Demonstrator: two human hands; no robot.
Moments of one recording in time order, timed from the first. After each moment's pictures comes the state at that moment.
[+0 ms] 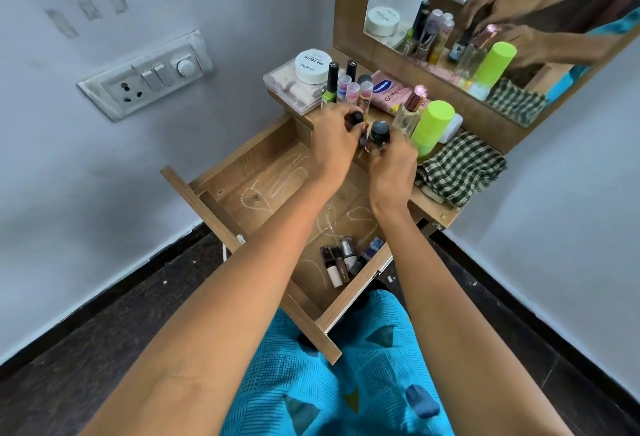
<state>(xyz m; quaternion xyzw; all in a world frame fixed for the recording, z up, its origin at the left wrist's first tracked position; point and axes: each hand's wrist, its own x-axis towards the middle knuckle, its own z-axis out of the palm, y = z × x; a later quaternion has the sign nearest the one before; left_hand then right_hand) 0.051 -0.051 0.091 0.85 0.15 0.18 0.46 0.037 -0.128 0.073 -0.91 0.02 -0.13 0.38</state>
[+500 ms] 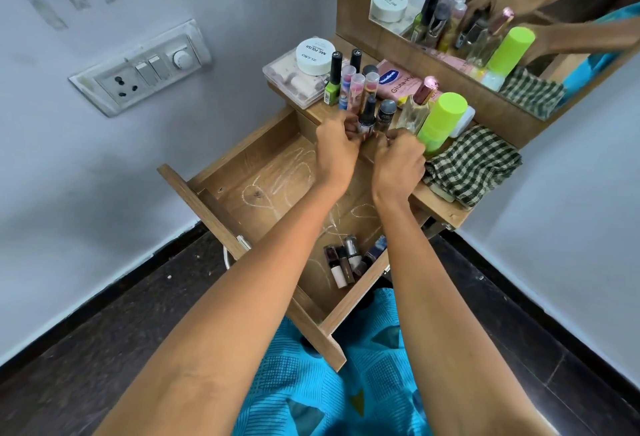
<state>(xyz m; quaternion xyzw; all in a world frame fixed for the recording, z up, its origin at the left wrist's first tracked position) 0.053 -0.052 0.066 0.82 0.18 0.16 0.53 0.051 -0.122 0.069 -0.92 0.12 -0.08 0.36</state>
